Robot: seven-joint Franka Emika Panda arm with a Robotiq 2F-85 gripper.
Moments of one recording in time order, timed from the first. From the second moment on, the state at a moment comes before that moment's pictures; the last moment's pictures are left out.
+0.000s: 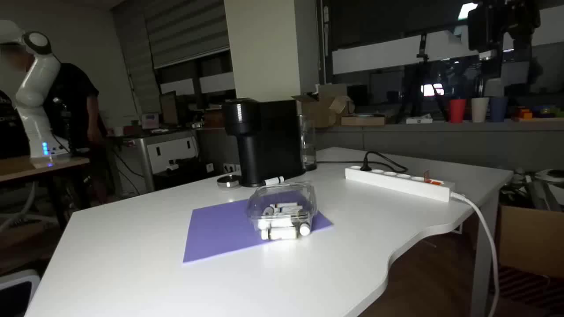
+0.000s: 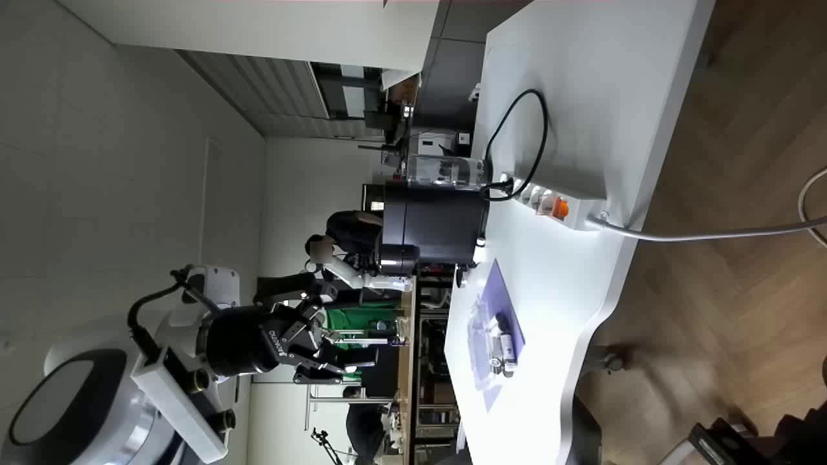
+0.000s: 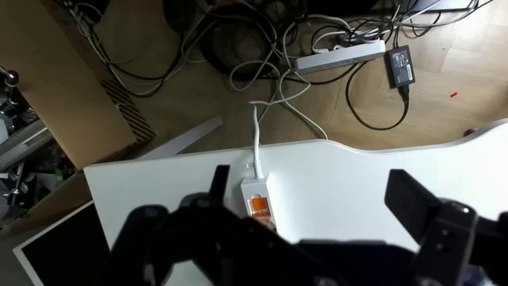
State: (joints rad) arm -0.27 -0.46 -0.21 -2.59 -0.37 2.14 -0.20
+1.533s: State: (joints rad) arm -0.13 0.09 -0.18 -2.26 -0.37 2.45 -0.66
